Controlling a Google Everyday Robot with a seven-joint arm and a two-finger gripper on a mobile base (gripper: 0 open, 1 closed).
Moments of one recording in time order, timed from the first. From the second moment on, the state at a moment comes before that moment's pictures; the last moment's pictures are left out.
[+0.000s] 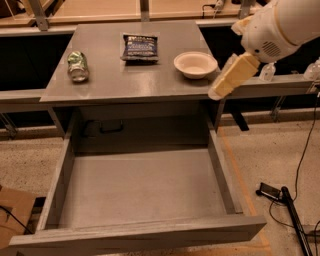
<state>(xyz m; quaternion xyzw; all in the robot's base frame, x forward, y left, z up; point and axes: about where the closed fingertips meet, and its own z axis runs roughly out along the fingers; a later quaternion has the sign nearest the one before) 0.570 -0.146 0.993 -0.55 0.74 0.03 0.38</state>
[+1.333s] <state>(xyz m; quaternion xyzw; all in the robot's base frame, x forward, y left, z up) 0.738 -0.046 0.977 -0.49 0.71 0.13 0.49</state>
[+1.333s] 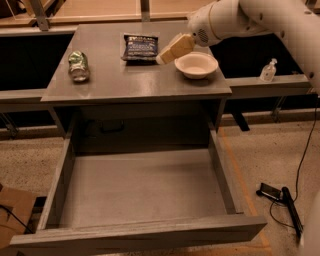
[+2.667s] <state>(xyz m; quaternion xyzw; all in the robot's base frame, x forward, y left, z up) 0.905 0.053 0.899 -0.42 0.72 0.18 0.53</state>
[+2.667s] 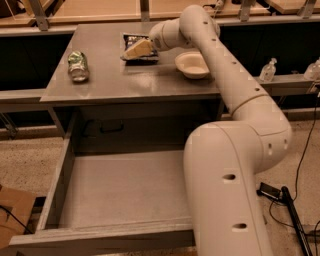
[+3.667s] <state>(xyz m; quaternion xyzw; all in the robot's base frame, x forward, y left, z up) 0.933 0.067 0.859 -0.39 0.75 0.19 0.50</state>
